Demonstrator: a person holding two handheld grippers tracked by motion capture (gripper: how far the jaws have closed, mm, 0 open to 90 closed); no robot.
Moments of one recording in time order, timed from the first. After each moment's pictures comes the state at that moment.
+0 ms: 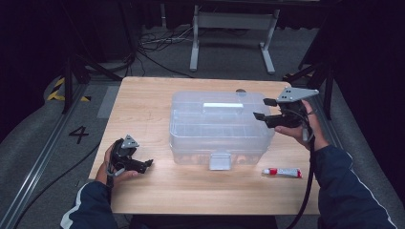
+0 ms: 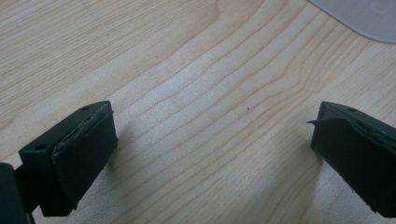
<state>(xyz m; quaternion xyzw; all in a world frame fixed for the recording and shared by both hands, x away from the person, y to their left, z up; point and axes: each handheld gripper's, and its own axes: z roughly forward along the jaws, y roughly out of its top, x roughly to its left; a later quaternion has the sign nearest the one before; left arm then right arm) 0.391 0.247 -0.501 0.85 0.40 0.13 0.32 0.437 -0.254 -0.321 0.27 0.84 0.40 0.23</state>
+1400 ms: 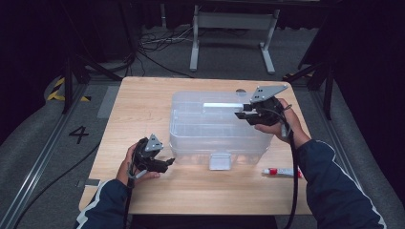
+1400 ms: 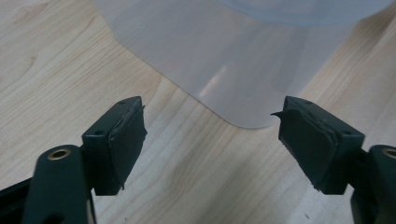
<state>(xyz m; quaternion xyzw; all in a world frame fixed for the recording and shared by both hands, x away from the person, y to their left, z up) 0.381 0.168 -0.470 0.88 0.31 0.15 0.33 0.446 -0.198 -0.320 0.21 0.88 0.37 0.20</state>
